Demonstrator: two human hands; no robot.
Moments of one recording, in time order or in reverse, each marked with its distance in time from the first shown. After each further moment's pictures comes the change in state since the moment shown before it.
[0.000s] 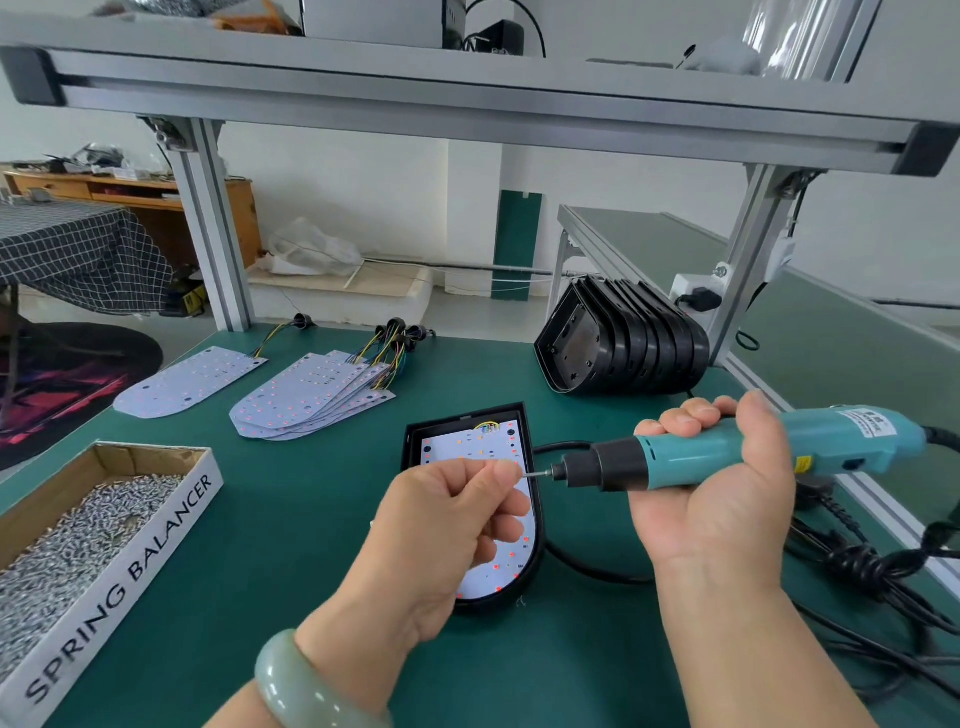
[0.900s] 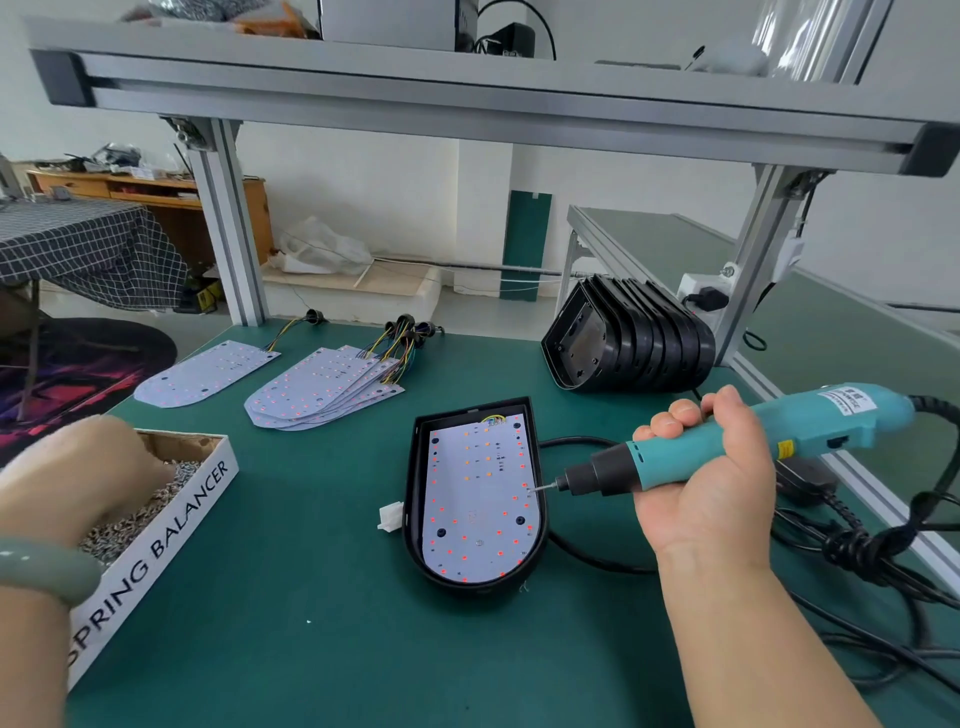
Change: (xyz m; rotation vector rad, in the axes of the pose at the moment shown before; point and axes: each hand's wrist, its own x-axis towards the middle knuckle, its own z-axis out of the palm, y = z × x) left_hand 0.057 0.029 -0.229 0.915 0.681 0.201; right_hand 0.010 0.003 -0.010 -0.158 -0.003 0.003
